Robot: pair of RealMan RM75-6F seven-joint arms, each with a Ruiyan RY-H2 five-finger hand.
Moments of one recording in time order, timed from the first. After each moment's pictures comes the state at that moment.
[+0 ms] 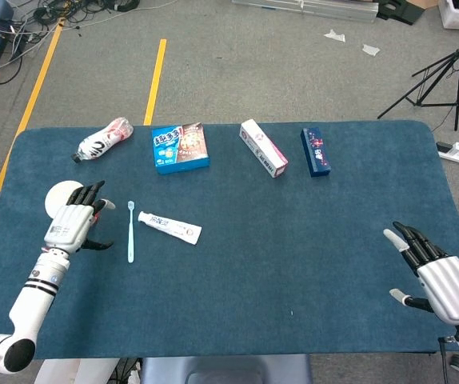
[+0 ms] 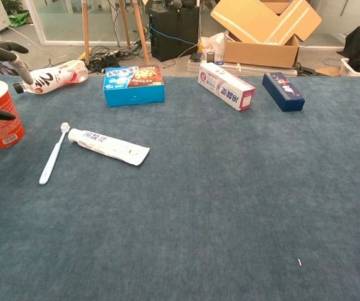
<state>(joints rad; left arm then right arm) -0.62 -1.19 -0.17 -1.72 1.00 1.05 0.31 0.11 -0.93 -0.01 -1.68 -1.74 1.54 0.03</state>
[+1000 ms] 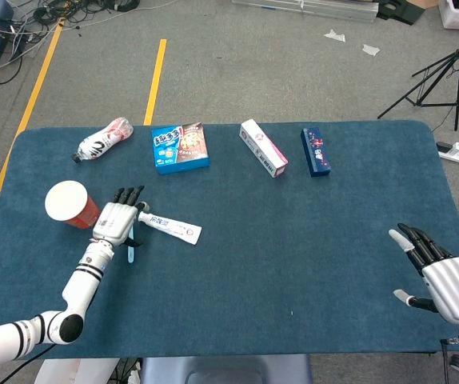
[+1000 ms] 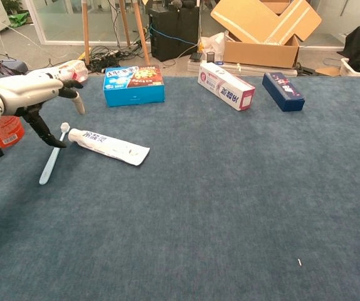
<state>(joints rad) -0.77 -1.47 -0.16 -1.43 0.92 0.95 0.50 0.11 -0.94 -0.01 -1.64 -1.73 1.53 0.07</state>
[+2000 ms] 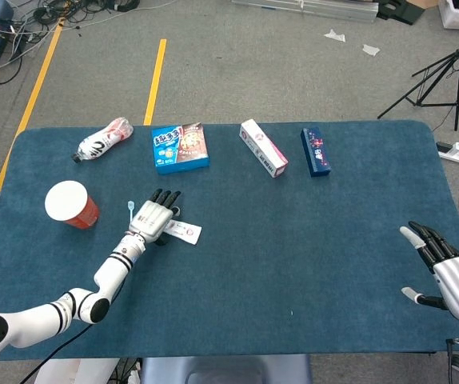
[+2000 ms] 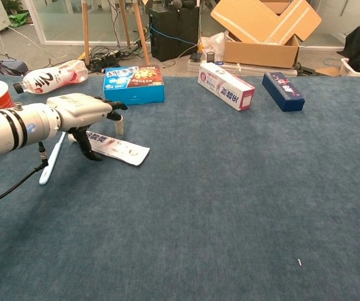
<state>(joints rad) -0.91 -1.66 -0.14 -1.12 1.03 0.76 0.46 0.11 -0.95 -0.01 -1.58 -1.70 1.53 0.15</state>
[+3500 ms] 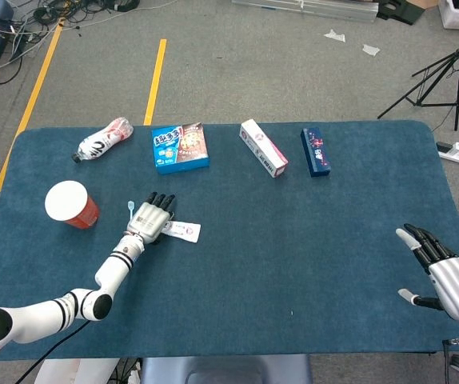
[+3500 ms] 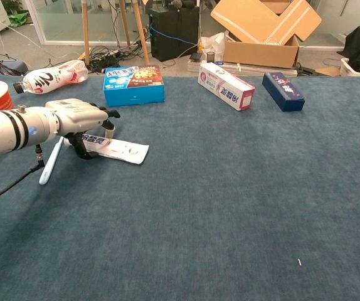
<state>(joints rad) -0.96 -1.64 -0.09 -1.15 0.84 0.74 0.62 0.12 -0.97 -0.02 -1.57 -1.69 1.51 0.16</state>
